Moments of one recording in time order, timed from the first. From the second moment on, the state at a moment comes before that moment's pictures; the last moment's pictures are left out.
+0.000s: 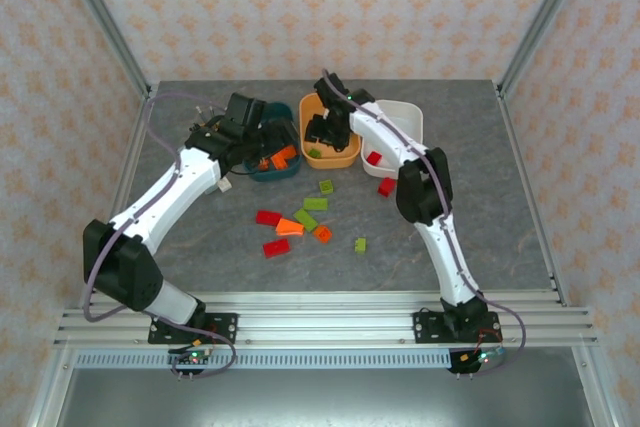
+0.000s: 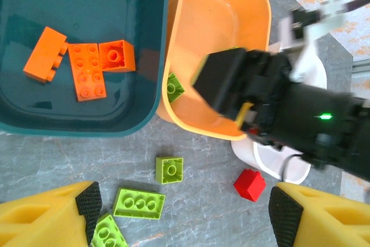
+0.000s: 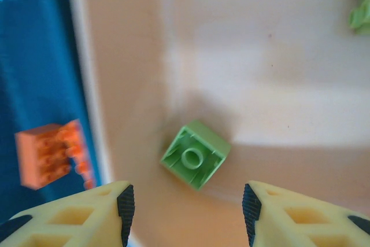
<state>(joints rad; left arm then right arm) -0.37 1.48 1.34 -0.67 0.05 -0.91 0.54 2.38 2.27 -0.99 -0.16 0.64</state>
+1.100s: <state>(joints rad) -0.67 1.37 0.93 -0.81 0.00 -1.46 0.78 1.25 0.83 -0.34 -0.17 0.45</state>
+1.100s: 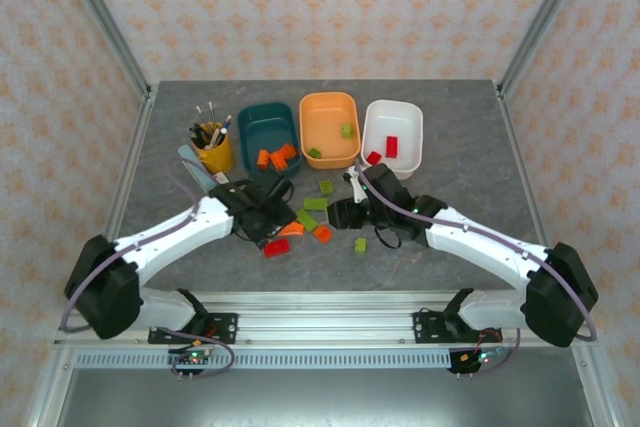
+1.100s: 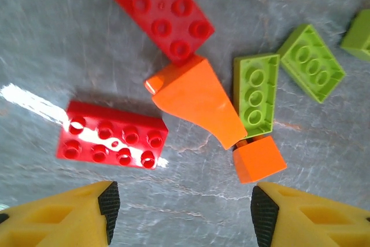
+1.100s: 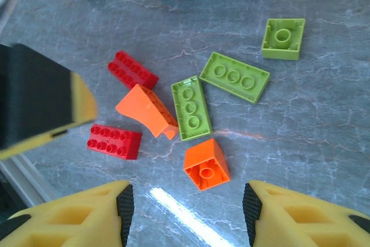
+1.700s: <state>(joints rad) -0.74 1.63 1.06 -0.74 -0.14 -2.07 0.78 1.04 0.73 -0.32 -0.21 0.42</state>
